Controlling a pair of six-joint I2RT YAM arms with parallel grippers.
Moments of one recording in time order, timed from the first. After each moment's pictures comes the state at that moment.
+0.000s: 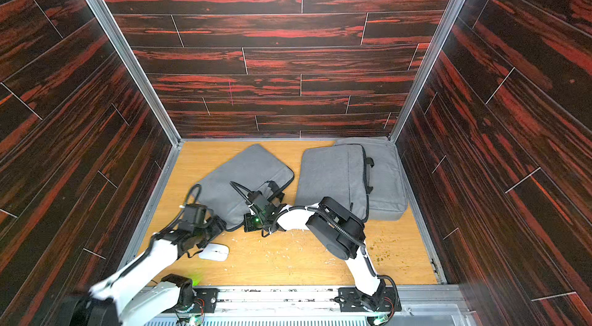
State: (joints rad) left arm -0.24 1.06 0.41 -0.38 0.06 -0.89; right arm 1.02 2.08 1.24 0.00 -0.22 0.72
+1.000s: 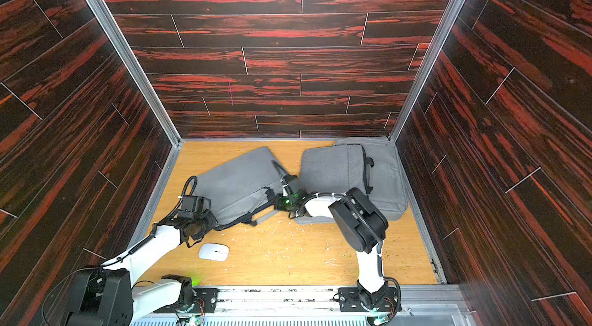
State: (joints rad) left arm -0.11 1.17 0.50 -0.40 -0.02 -0.79; right arm 0.69 1.96 1.06 0.06 -0.21 0.69
